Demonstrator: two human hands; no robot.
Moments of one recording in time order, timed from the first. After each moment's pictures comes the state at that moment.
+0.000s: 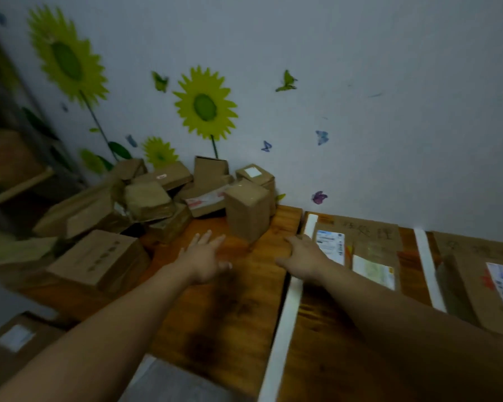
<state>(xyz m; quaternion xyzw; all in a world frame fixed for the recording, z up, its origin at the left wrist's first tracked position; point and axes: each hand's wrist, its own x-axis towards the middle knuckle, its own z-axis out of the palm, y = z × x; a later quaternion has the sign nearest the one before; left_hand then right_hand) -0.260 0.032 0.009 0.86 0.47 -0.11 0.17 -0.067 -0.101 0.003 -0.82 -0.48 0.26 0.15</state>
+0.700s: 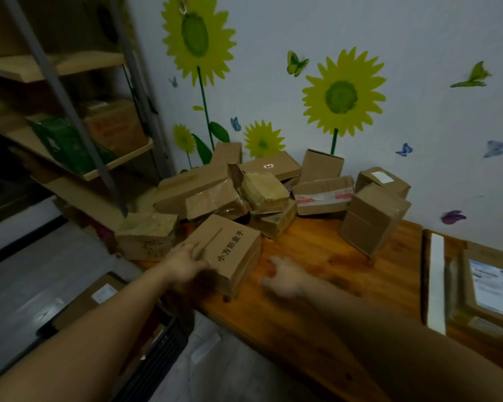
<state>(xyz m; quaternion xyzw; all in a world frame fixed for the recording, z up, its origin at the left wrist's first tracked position) -0.568 0.204 -0.014 0.71 0.62 -0.01 0.33 -0.352 0.107 -0.026 -0.76 -0.52 0.37 0.07</state>
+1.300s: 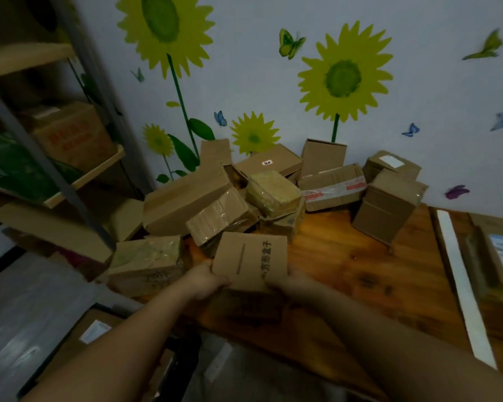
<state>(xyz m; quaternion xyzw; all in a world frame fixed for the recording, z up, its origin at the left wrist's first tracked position) -0.568 0.289 -0.041 0.66 0.57 -0.04 0.49 -0.394 0.173 -0.056 -0.72 -0.27 0.55 0.32</state>
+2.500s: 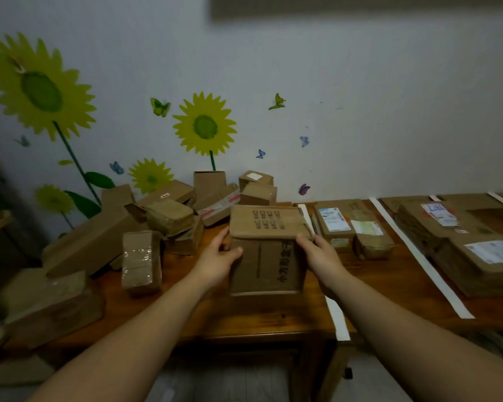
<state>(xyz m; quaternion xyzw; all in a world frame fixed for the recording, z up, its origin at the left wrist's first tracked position) -0.465 0.059 0.053 0.70 0.31 0.14 0.64 -0.338 -0.108 0.040 -0.70 -0.10 0.26 0.66</state>
